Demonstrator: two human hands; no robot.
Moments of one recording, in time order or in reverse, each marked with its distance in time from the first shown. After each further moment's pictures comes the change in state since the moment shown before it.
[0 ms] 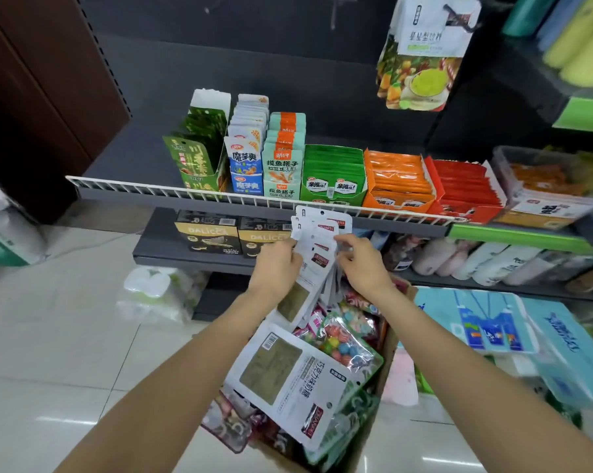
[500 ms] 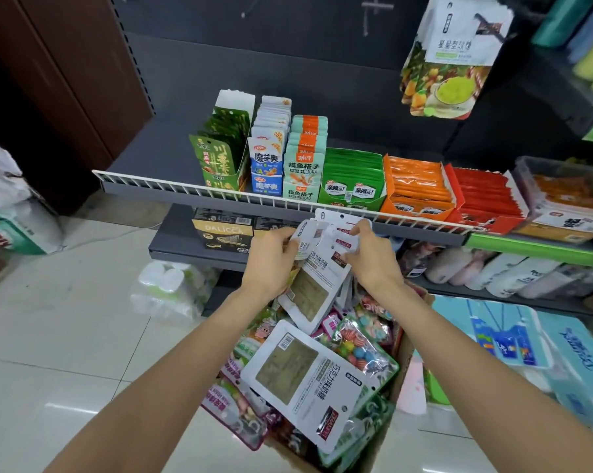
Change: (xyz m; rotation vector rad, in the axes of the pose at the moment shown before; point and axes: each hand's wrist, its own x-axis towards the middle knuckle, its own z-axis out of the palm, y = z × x) left_hand -0.012 -0.017 -0.036 -0.198 0.181 0.064; right_hand 0.000 -0.036 -0.001 -0.209 0.082 0.000
